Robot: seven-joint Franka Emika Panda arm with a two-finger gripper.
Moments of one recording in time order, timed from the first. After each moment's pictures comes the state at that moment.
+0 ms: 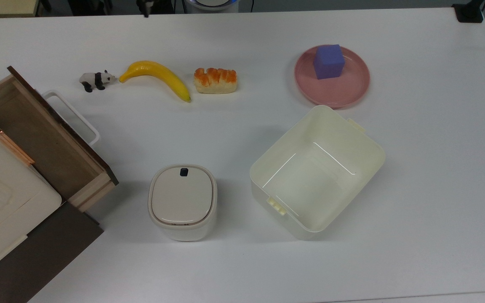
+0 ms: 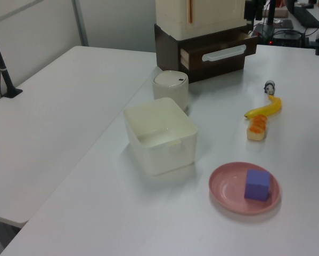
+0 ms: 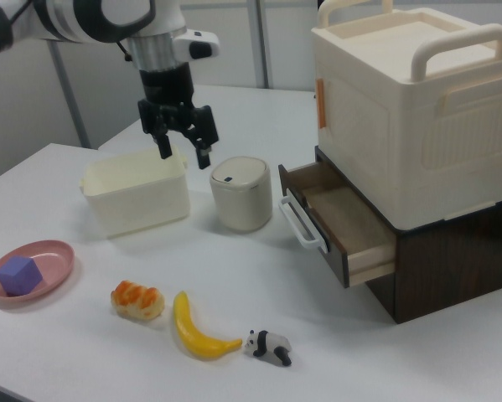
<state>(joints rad) -0.30 0.04 0.13 -1.52 -0.06 1.55 -0.03</state>
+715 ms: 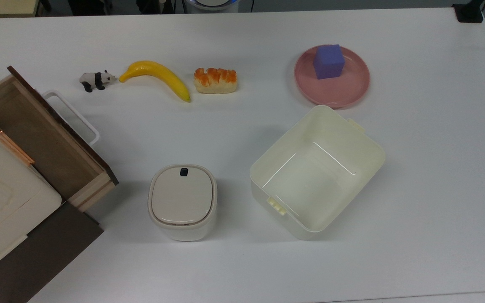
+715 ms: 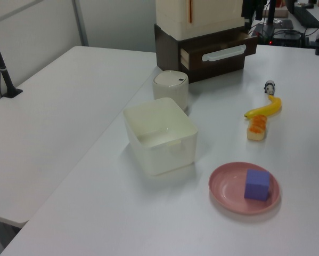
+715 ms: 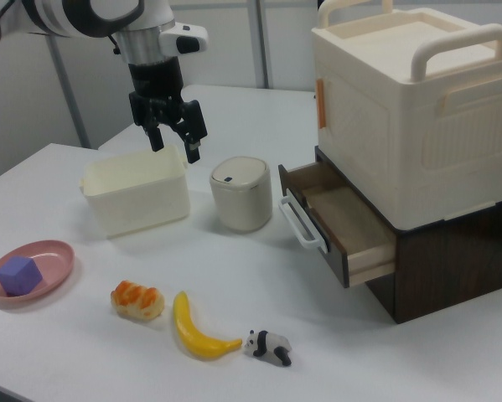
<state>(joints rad) -0.27 0.03 0.12 -1.52 -0.04 1.55 0.03</state>
